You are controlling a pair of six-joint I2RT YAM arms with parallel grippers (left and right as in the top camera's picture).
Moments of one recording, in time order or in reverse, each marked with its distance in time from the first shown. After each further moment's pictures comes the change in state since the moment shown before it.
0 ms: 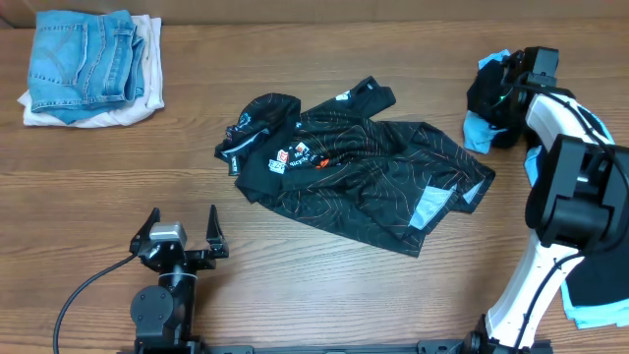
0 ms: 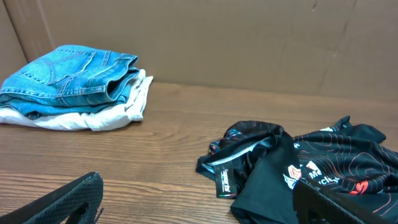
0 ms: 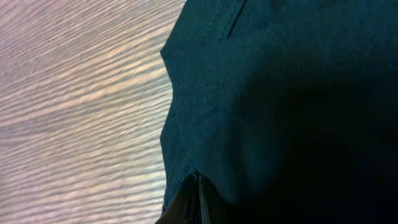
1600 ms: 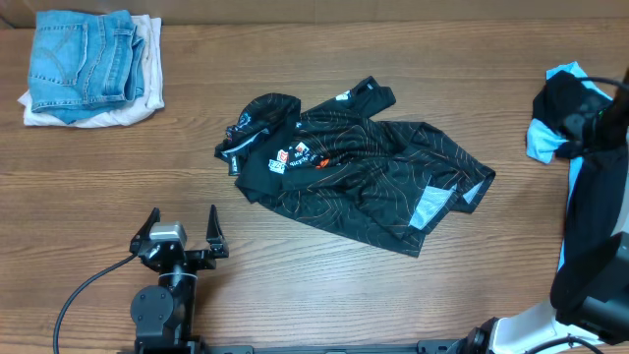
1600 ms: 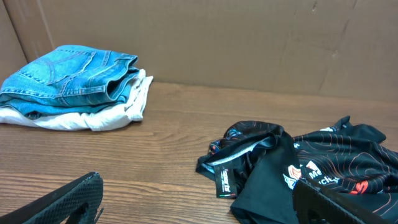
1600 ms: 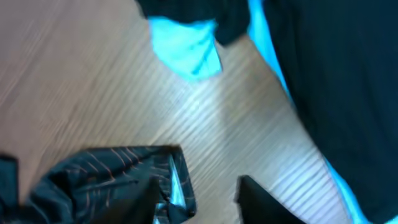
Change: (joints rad) left arm 0.000 0.000 0.000 0.000 0.000 0.000; right arm -0.197 -0.486 0.065 -0.823 0.230 0.273
